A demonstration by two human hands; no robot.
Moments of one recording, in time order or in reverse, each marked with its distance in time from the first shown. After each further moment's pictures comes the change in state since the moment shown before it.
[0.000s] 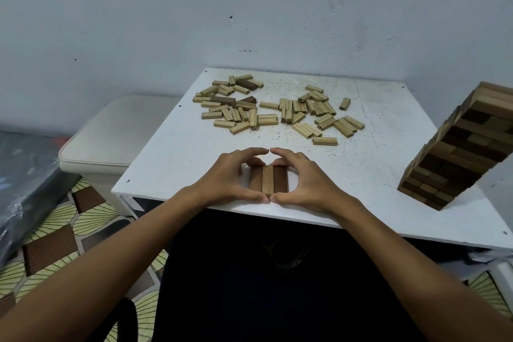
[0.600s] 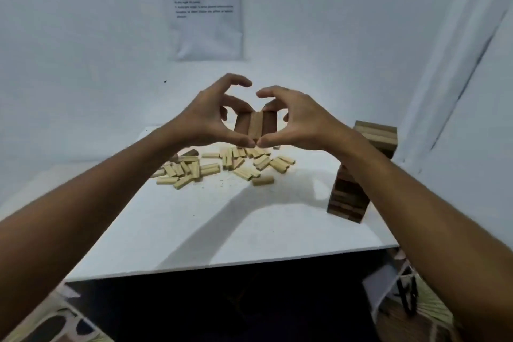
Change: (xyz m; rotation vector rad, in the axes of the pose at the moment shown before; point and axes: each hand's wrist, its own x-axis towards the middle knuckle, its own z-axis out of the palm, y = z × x) left_hand 0.111 0.151 -0.084 -0.031 0.033 0.367; right_hand -0.014 -0.097 -0.177 -0.228 0.306 -0.102
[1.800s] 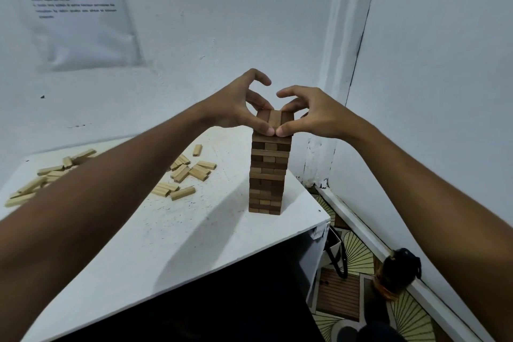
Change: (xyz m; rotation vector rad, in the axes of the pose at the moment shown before) left_hand 0.136 0.075 0.131 -0.138 -0.366 0.077; right_hand -0.095 0.096 -0.117 -0.034 0.179 0.337
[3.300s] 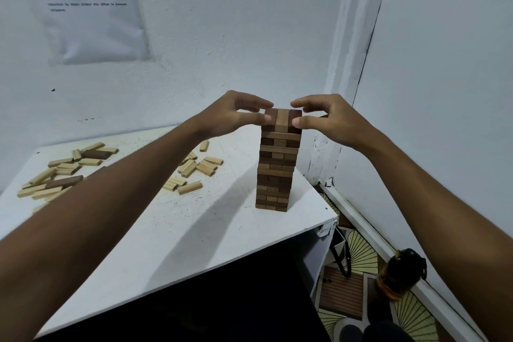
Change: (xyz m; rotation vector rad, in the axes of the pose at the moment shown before) left_hand -0.021 -0.032 0.004 -0.006 0.089 0.020; right_hand -0.020 0.001 0.009 0.048 0.132 0.005
